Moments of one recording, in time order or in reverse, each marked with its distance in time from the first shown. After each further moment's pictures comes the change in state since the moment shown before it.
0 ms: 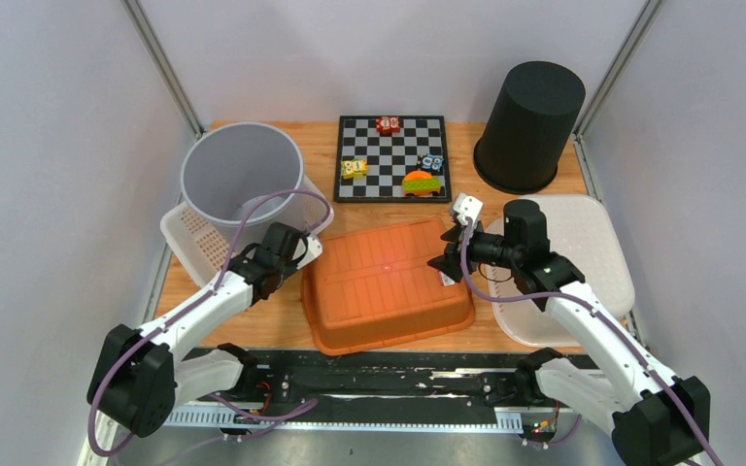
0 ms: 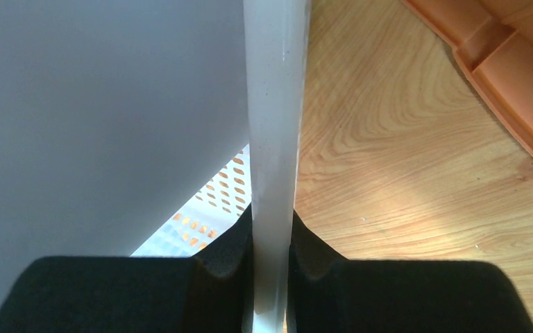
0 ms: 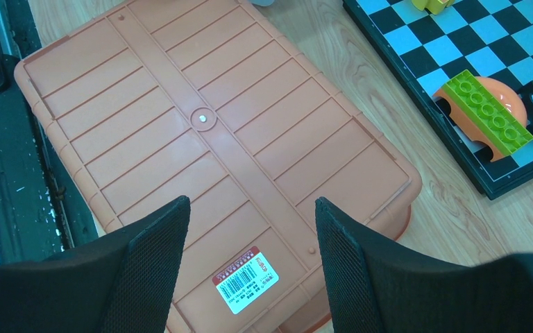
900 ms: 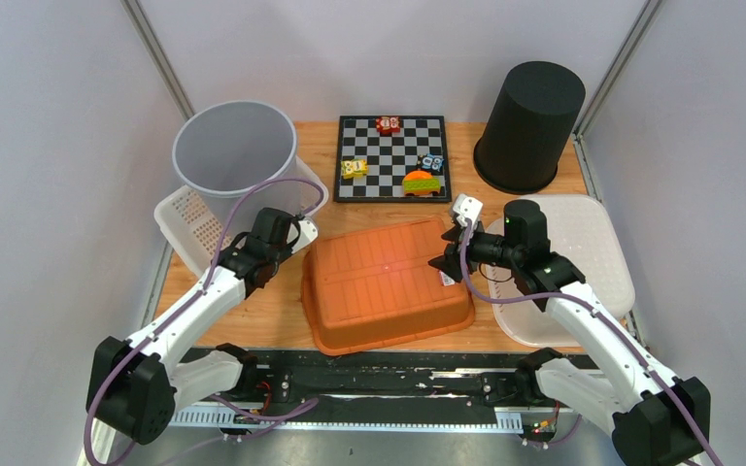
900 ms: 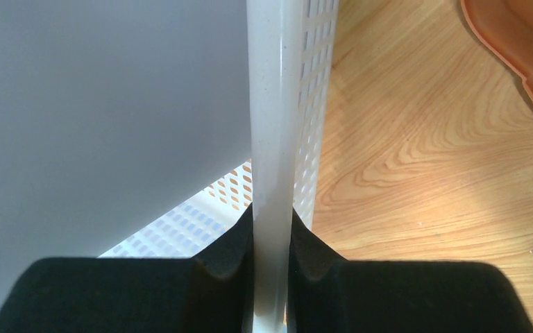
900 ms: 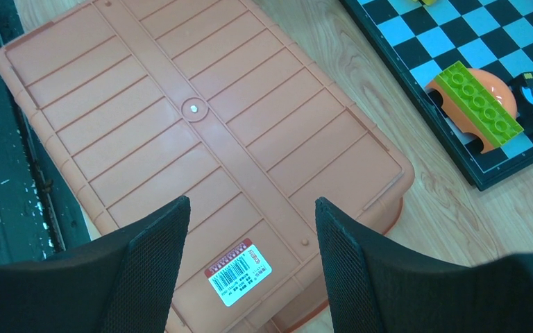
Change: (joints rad) left arm 0.046 -0.041 0.112 -0.023 -0.025 0.080; right arm 0.000 -0.003 0.000 -0.012 0.015 -0.027
